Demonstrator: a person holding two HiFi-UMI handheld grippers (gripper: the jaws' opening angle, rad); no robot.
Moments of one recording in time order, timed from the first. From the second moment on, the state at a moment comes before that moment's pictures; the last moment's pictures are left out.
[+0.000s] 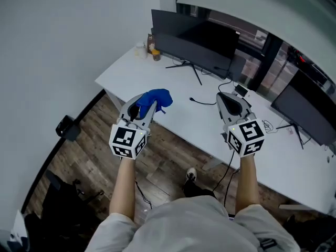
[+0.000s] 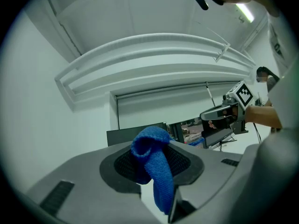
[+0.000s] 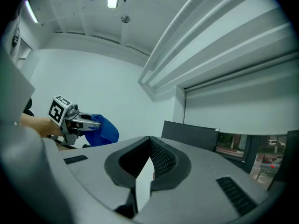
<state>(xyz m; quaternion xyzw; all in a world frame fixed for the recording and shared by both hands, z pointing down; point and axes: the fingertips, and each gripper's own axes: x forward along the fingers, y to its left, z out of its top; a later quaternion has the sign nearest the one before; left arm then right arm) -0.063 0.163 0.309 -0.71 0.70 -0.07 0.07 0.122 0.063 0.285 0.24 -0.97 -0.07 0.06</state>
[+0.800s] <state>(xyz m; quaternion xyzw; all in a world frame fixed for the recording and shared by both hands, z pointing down) -0.084 -0.097 0.302 -0.75 0.66 -0.06 0.06 0.101 -0.167 0.288 0.28 -0.95 -0.09 0.12</state>
